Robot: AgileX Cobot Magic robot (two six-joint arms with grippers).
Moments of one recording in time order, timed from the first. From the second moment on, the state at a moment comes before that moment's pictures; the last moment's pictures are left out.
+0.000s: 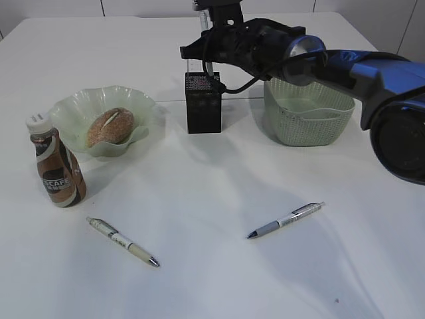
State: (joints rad) left arm -0.36 1.06 -1.10 0.55 0.72 -0.30; right arm 0.37 2.53 -2.27 -0.81 0.16 0.76
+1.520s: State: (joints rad) left arm -0.36 1.06 -1.10 0.57 0.69 -0.30; right arm 0.41 2.54 -2.24 -0.82 0.23 0.77
